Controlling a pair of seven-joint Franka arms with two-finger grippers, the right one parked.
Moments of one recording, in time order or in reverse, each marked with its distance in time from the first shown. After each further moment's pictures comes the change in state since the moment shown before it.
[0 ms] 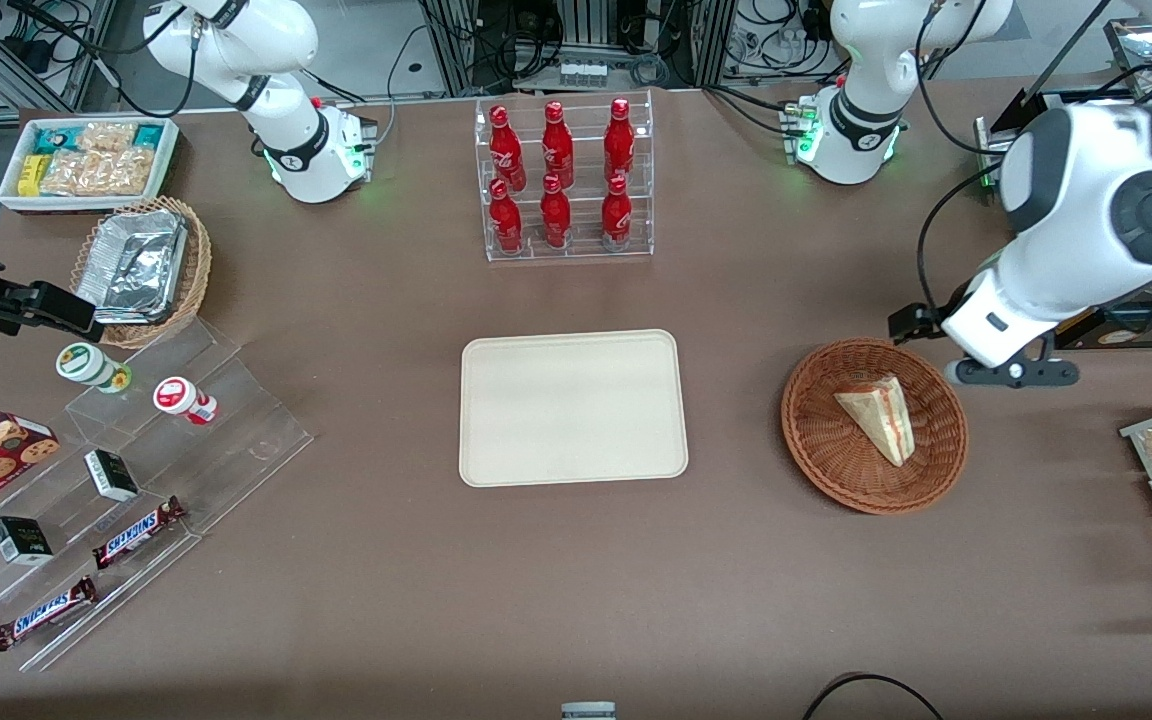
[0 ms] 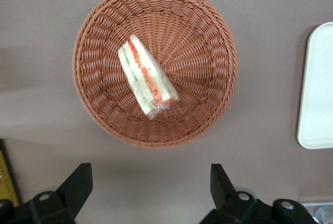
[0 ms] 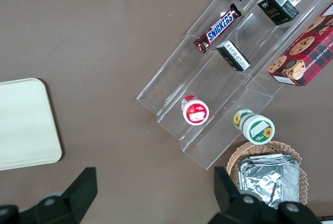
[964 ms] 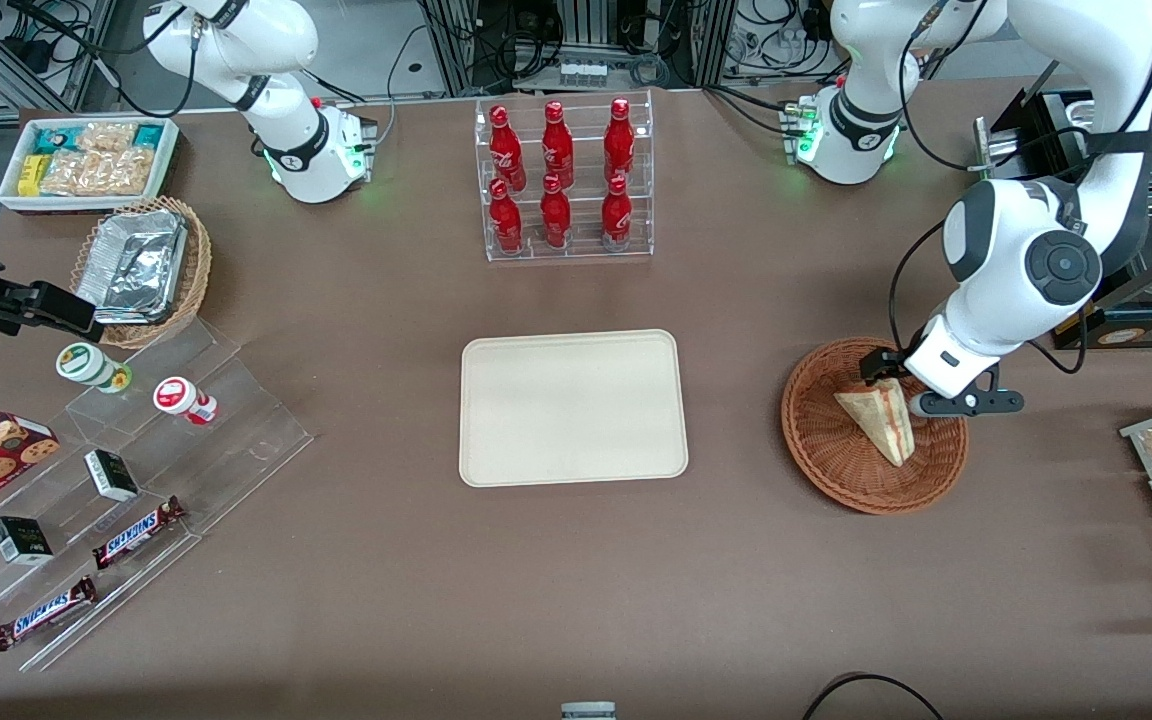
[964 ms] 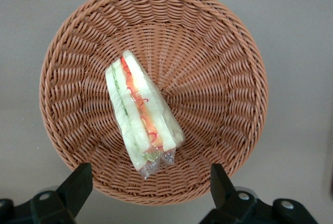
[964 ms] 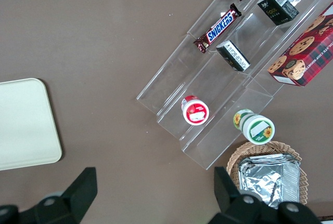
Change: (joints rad) arm 0.003 0.081 0.011 -0.188 0.001 0.364 -0.086
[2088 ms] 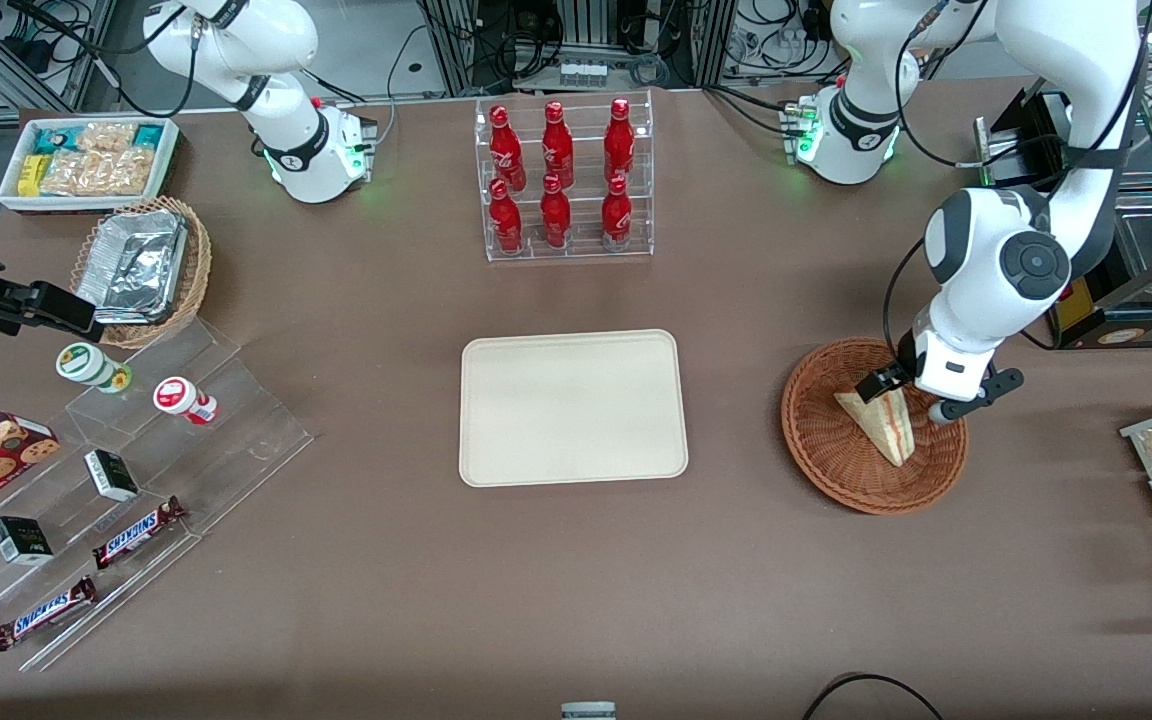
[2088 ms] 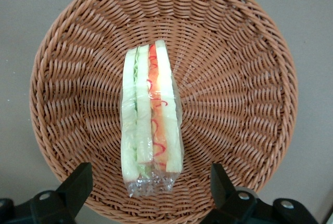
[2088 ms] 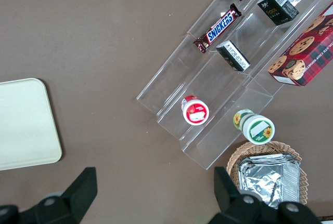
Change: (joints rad) arm 0.000 0.032 0.003 -0.095 0.000 0.163 -0.387
